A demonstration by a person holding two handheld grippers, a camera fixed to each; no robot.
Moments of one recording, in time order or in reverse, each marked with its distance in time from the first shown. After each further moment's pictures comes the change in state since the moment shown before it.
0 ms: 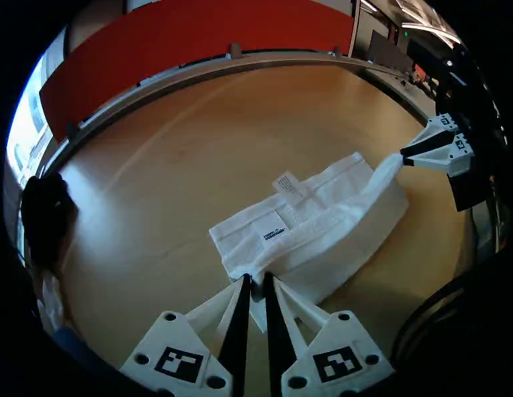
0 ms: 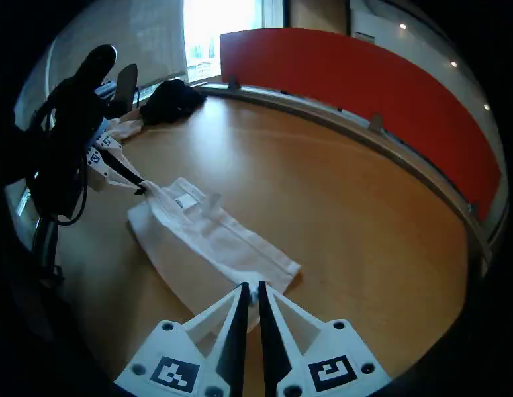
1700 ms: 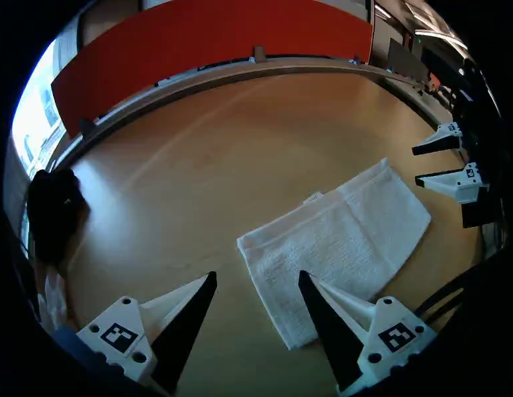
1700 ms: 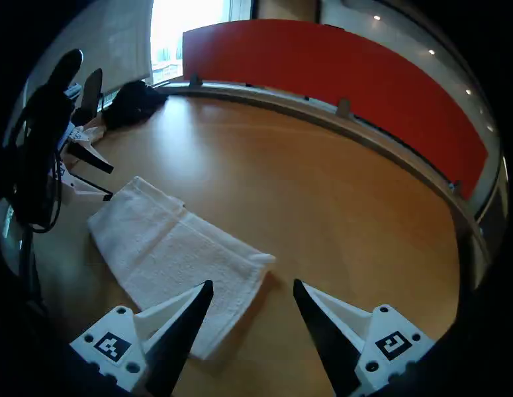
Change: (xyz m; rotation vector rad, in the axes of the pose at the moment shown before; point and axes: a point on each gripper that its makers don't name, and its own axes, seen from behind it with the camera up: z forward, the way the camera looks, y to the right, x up) left arm 0.008 -0.032 0.012 0.081 0.034 -0.050; right arm -0.009 0.033 0.019 -0.153 -0.004 0.086
